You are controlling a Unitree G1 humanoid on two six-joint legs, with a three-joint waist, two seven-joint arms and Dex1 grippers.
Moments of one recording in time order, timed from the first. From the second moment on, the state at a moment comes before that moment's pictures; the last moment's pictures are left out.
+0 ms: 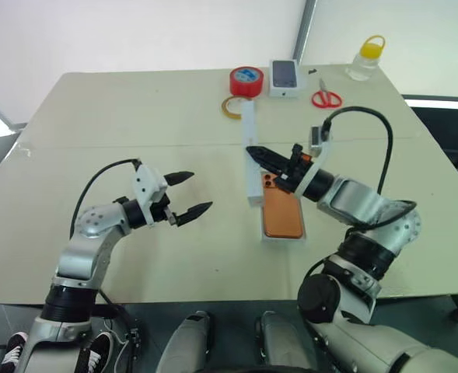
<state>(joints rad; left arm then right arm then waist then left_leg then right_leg) -0.29 0.51 0.00 -0.09 -0.38 0.19 -0.89 -0.70 0.10 -0.75 -0.14 1.37 1.61 -0.19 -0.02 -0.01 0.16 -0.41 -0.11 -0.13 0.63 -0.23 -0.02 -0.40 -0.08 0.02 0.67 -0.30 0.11</state>
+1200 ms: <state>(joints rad) -0.25 0.36 -0.06 -0.16 -0.42 0.32 -0.78 -0.35 -0.34 -0.06 -0.18 1.93 0.95 -0.47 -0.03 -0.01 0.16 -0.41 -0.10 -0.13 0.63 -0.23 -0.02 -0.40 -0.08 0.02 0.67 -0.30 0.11</state>
